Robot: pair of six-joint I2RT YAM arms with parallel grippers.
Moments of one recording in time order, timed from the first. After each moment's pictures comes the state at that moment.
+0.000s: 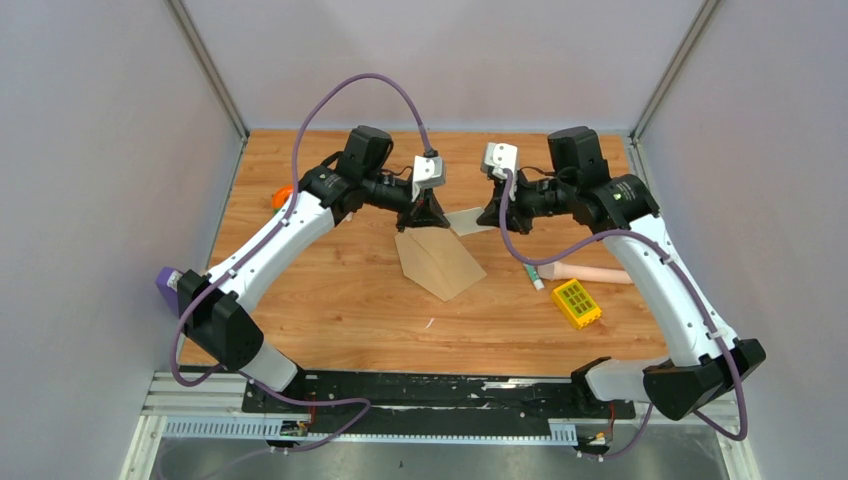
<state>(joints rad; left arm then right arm) -0.59 1.54 1.50 -0.61 0.94 0.52 0.44 1.31 1.56 -0.95 -0.74 -0.63</state>
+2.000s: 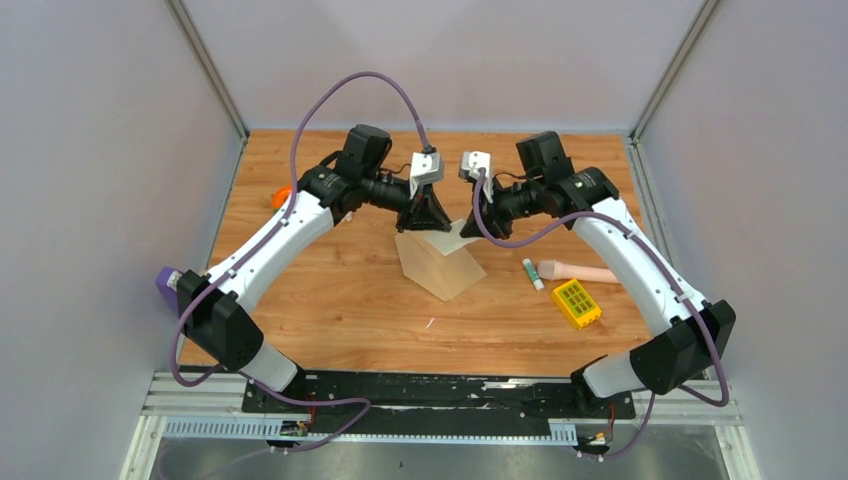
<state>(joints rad) -0.58 1.53 1.50 -0.60 1.01 0.45 0.48 1.44 1.50 -0.91 -0.82 -0.60</state>
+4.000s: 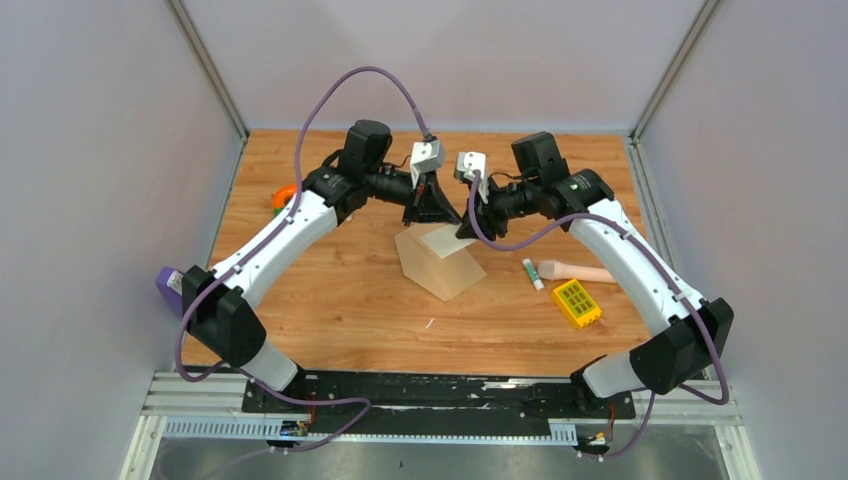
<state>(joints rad) -0.58 1.55 1.48 -0.41 1.09 0.26 0.50 1.44 1.49 -0.85 -0.78 -0.59</state>
